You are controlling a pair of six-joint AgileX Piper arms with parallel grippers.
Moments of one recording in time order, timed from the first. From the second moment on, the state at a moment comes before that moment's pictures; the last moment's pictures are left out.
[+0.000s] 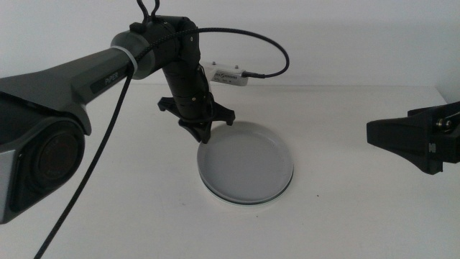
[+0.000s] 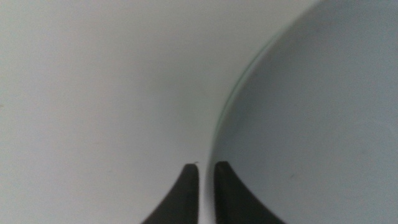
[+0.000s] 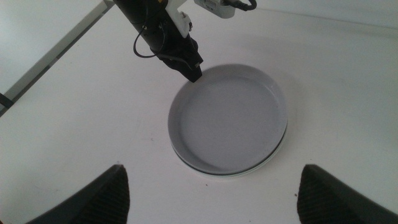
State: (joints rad) left arm -0.40 2.27 -1.98 -0.15 1.22 0.06; right arm 0.19 0.93 -0.85 0.74 0.76 -0.59
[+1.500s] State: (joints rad) left arm 0.17 1.10 -0.97 -0.64 0.75 0.47; right arm 0.19 0.93 -0.85 0.74 0.76 -0.59
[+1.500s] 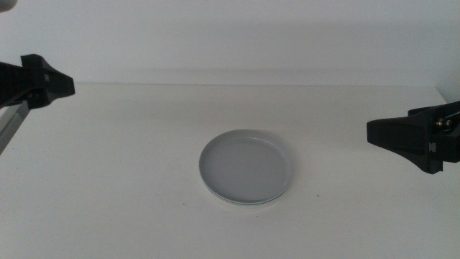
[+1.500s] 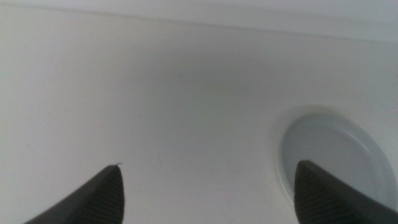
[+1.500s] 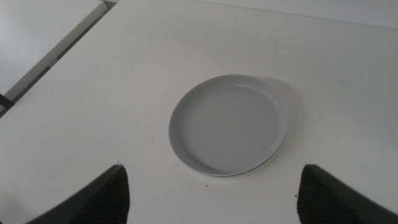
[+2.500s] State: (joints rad) left arm 0.03 0.92 -0.85 -0.22 0.39 0.29; right arm 0.19 0.93 -0.85 0.74 0.76 -0.59
